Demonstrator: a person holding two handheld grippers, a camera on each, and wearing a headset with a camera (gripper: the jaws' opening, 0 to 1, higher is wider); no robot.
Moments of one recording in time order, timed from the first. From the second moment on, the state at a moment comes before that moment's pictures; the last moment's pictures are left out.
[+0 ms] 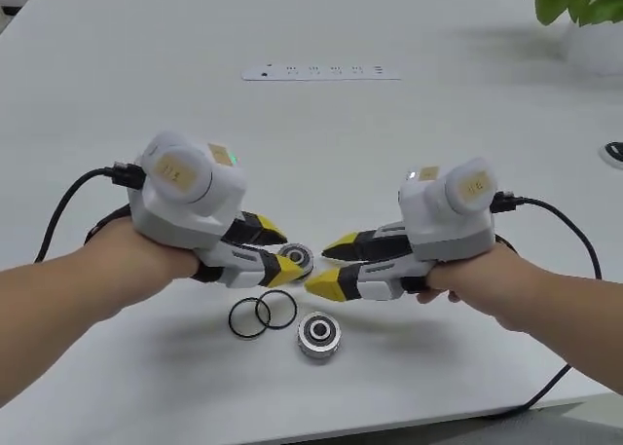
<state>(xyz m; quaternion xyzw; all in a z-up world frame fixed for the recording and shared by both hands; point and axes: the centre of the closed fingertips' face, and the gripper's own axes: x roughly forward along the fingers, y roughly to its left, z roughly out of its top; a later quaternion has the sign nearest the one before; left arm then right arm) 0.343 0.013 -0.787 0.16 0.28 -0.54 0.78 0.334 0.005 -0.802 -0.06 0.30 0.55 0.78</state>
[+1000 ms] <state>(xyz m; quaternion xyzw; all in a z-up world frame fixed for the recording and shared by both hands) 0.346 0.009 -0.793 0.17 0.27 -0.51 0.80 0.341 0.021 -0.806 -0.08 0.28 0.55 0.78</state>
